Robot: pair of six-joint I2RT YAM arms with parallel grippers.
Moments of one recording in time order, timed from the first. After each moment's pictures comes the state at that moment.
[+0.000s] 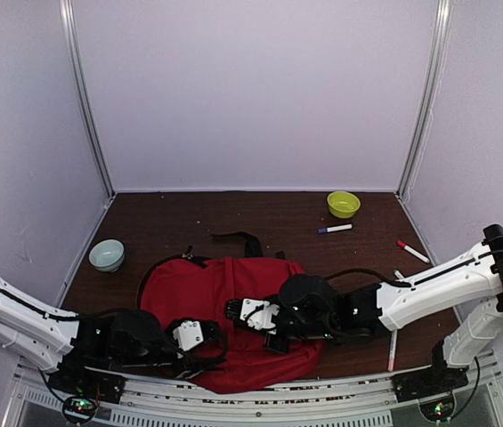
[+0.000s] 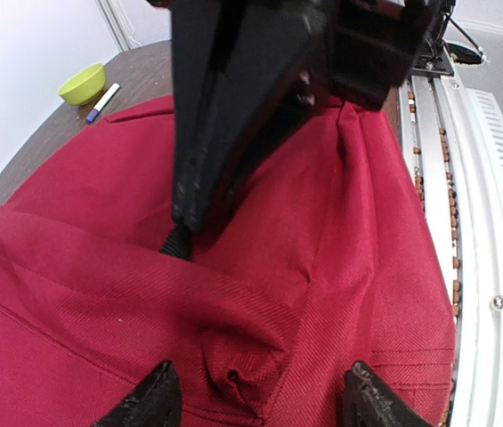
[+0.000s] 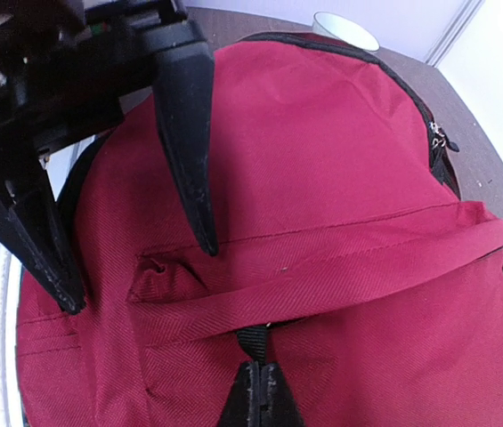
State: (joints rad) left arm -1.41 1.14 0.30 0.36 -0.22 0.11; right arm 1.30 1.58 0.84 0.18 0.09 -0.26
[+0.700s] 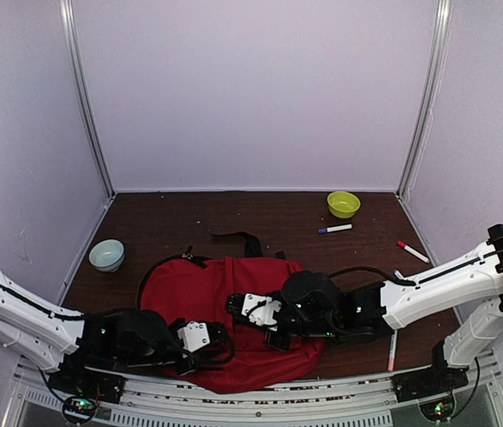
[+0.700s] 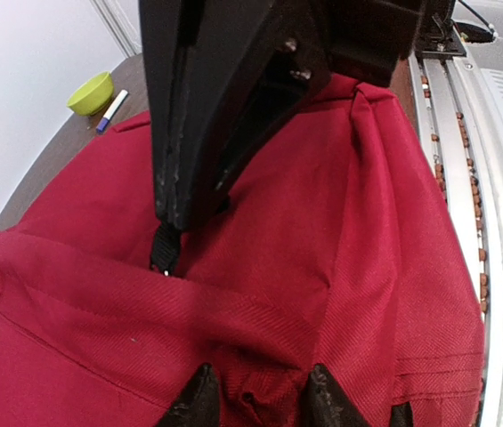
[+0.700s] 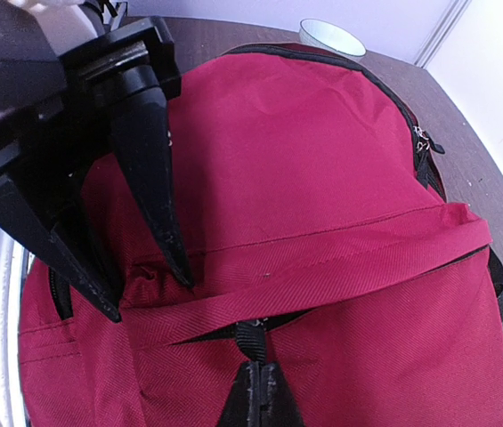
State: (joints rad) left arm -1.41 1.20 0.33 0.37 -0.26 0.18; right arm 1.30 1.55 0.84 0.18 0.11 -0.24
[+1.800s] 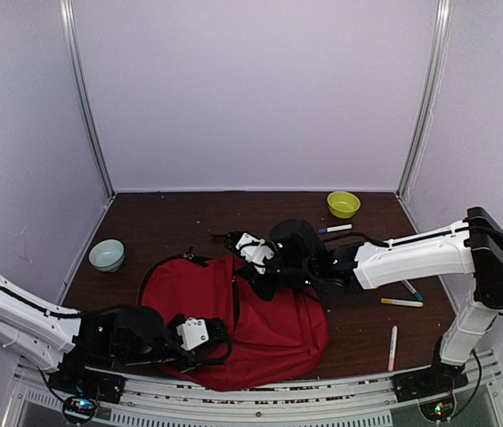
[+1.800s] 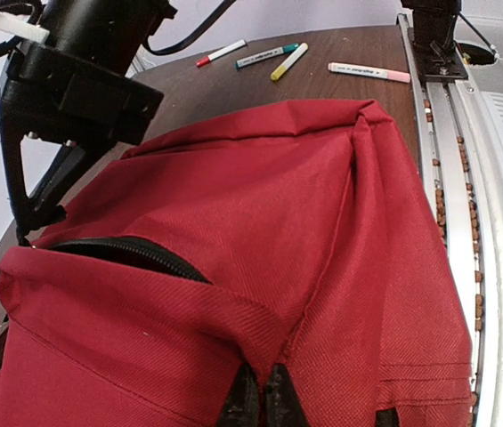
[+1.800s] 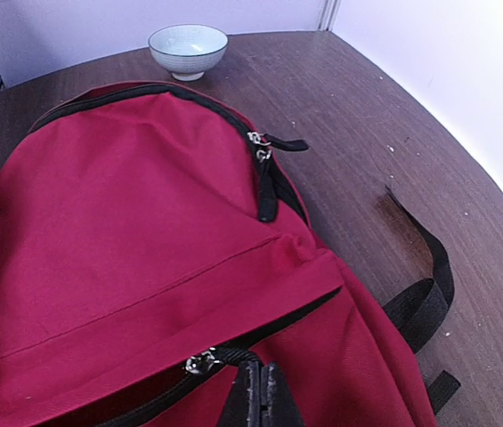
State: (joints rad) left arm -1.41 1.16 0.35 0.36 -0.26 0.19; right arm 1.05 1.72 1.09 0.11 0.05 -0.13
